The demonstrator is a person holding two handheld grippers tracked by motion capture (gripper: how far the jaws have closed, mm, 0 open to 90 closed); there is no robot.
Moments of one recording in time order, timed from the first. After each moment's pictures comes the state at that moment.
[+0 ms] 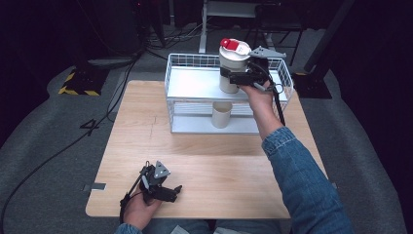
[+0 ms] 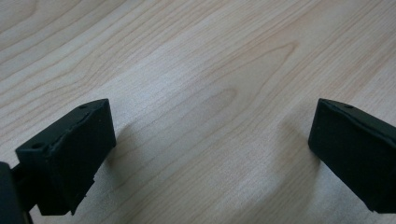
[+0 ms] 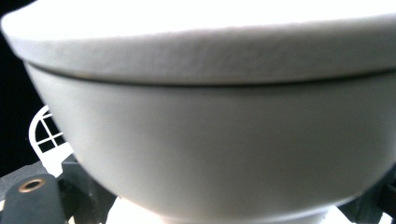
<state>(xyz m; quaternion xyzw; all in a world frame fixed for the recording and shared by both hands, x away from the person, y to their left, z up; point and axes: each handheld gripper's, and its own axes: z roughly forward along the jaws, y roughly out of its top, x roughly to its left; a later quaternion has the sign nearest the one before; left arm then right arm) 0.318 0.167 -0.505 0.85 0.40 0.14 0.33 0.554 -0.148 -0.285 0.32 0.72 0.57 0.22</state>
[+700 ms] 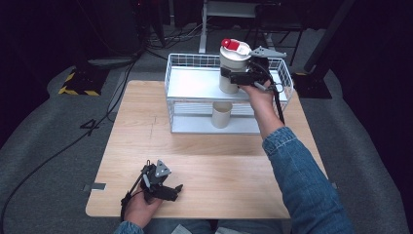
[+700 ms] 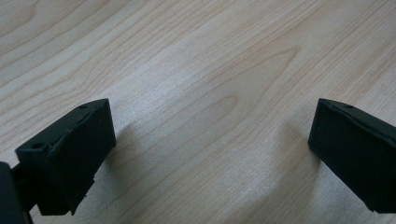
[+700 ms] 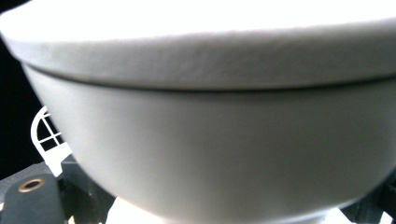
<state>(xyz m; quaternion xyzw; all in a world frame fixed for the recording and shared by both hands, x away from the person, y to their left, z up) 0.321 0.165 -0.505 0.85 0.39 0.14 0.33 0.558 -0.151 -0.286 0.32 0.72 0.57 0.21</state>
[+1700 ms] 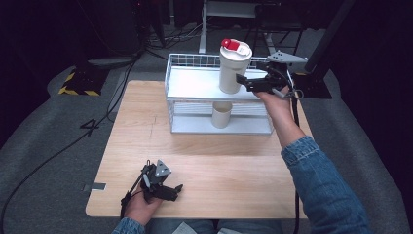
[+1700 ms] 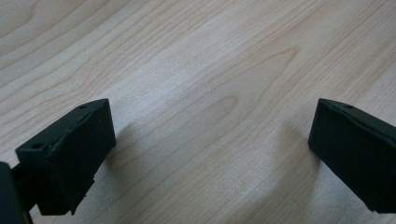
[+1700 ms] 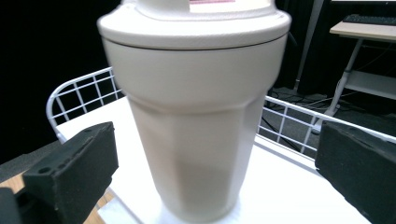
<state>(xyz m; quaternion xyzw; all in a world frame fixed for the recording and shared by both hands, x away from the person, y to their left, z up) 0.322 0.165 -0.506 0.85 0.39 0.14 0.33 0.522 -0.193 -0.272 0.32 0.73 0.56 0.23</state>
